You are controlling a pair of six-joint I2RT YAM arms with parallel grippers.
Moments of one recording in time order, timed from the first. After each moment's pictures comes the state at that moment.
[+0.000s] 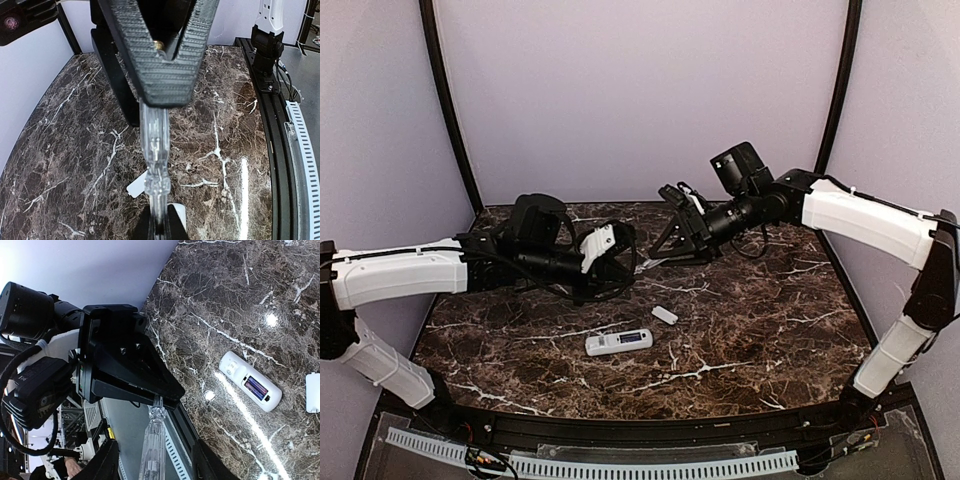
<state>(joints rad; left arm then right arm) -0.88 1.39 1.03 -0.16 0.37 0.36 0.75 1.61 1.45 -0.62 -0.85 0.51</state>
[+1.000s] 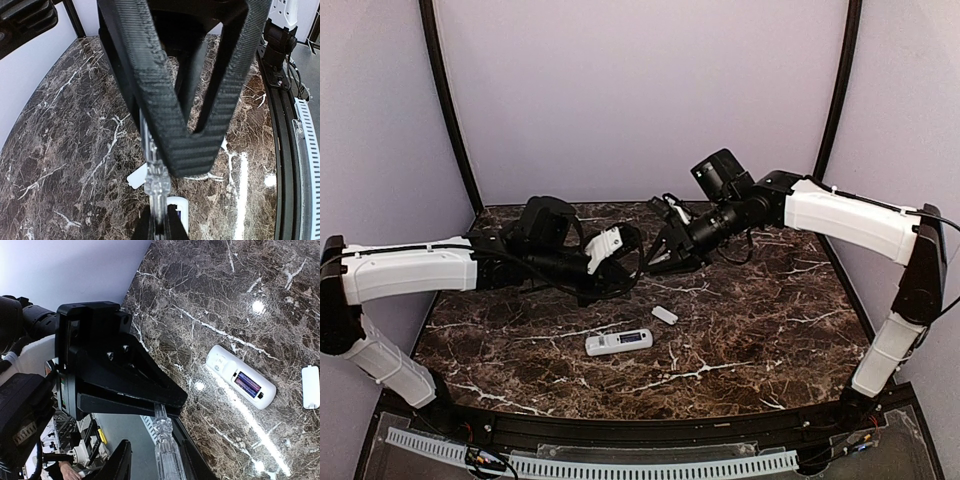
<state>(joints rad) -0.88 1.44 1.05 -0.19 0.33 0.33 0.80 1.69 1.51 -0.68 -0.76 0.52</state>
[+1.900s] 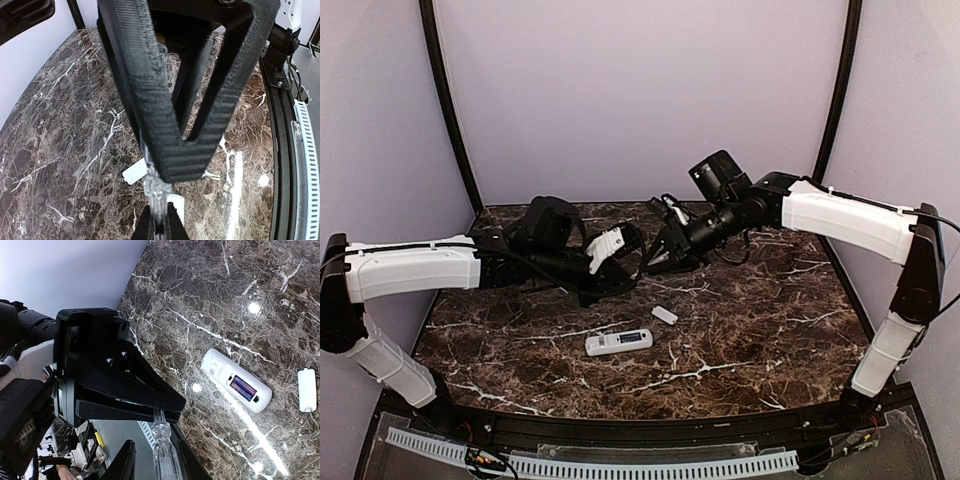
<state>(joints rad) -0.88 1.46 1.07 -0.21 0.33 0.30 0.80 1.70 1.51 -0.66 -0.74 0.52</state>
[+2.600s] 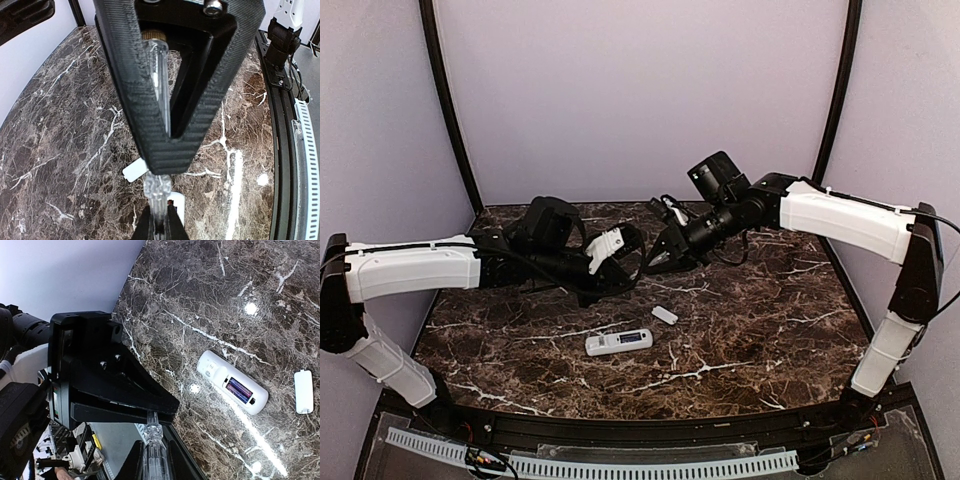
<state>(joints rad) -0.88 1.46 1.07 -0.22 0.32 0.30 0.81 1.71 1.51 -0.65 -0.72 0.52</state>
